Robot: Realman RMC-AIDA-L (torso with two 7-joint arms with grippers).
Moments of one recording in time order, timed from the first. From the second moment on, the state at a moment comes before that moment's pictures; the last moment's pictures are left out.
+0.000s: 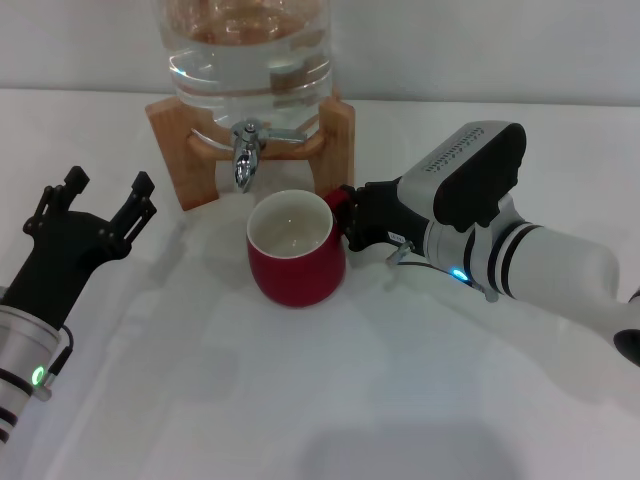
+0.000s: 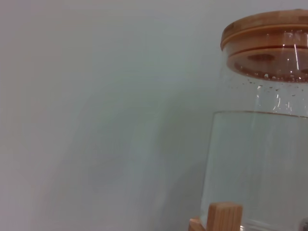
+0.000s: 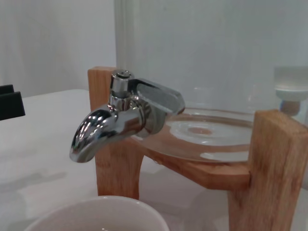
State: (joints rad) left arm -0.38 -2.09 2.84 0.09 -1.23 1.34 -0.39; right arm 0.88 2.03 0.44 0.53 -2.22 -0.39 0.20
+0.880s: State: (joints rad) left arm -0.38 -2.09 2.84 0.10 -1.21 1.33 -0.39; right arm 0.90 2.03 0.41 0.56 -2.23 -0.37 0.19
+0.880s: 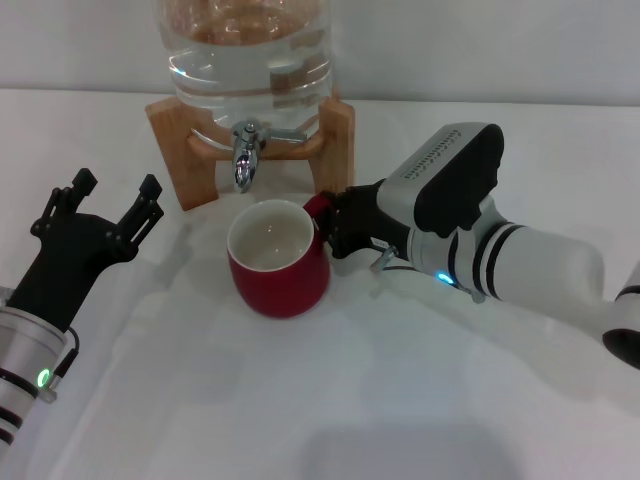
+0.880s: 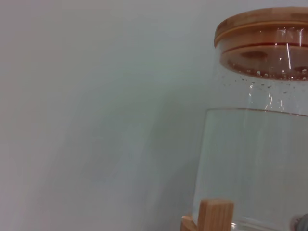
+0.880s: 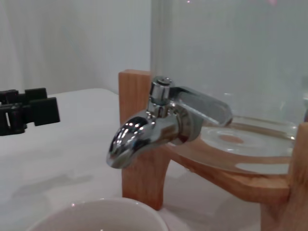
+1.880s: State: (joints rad) left arm -0.38 -2.09 2.84 0.08 -1.27 1.33 -0.39; right arm 0.89 2.03 0.42 0.54 -2.23 -0.41 0.19
